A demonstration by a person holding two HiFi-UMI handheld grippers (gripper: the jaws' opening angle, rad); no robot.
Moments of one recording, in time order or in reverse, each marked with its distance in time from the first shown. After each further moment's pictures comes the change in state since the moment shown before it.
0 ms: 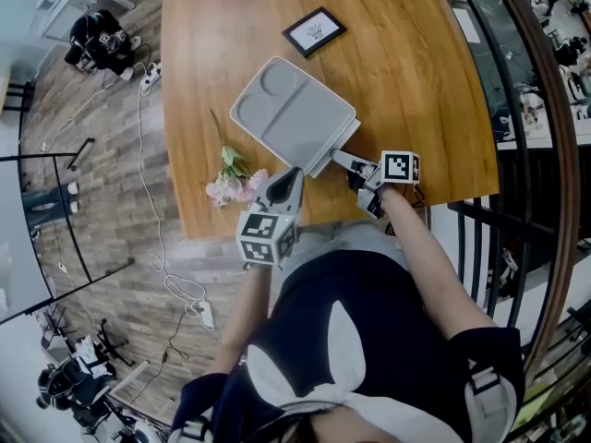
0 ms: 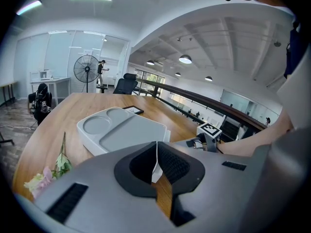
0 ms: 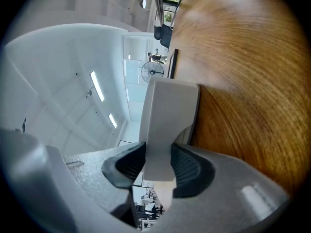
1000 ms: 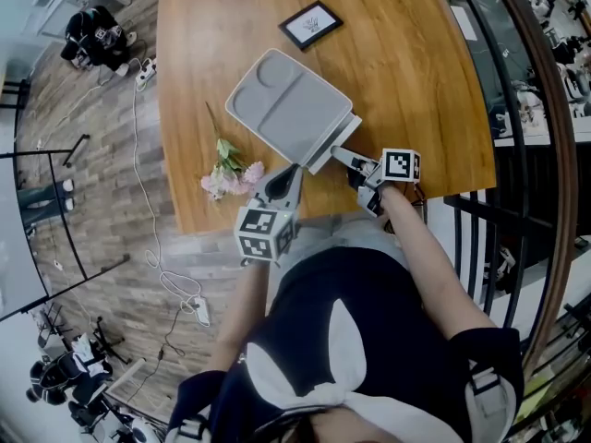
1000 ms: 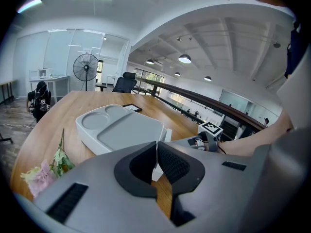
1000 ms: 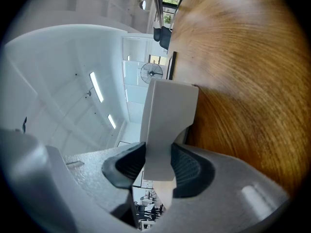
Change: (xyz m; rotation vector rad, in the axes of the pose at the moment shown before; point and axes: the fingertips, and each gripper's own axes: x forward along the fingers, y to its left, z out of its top) left arm 0.003 -0.002 -0.007 -0.010 0.011 -0.013; right arm -0.009 -0.003 -0.002 0.010 -0.009 -0.018
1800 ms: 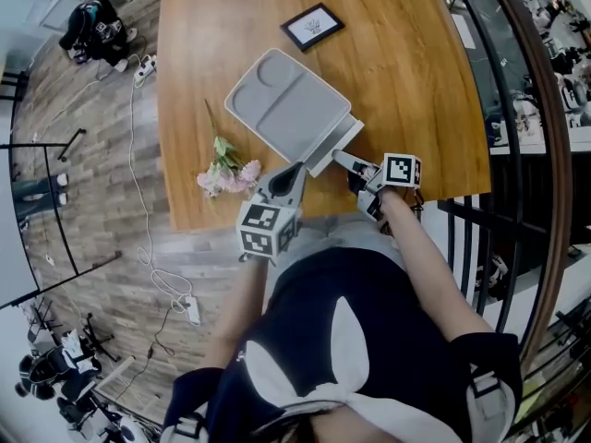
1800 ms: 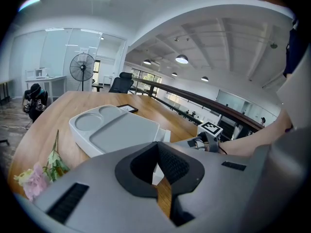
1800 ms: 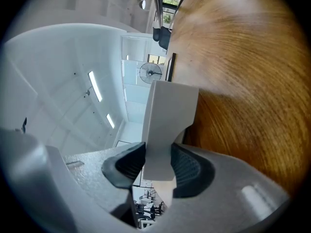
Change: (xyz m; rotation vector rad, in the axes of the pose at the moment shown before) left arm 0.008 -0.008 0.004 0.013 -0.003 -0.037; right arm -0.008 0.000 -0.002 0.004 0.008 -0.025
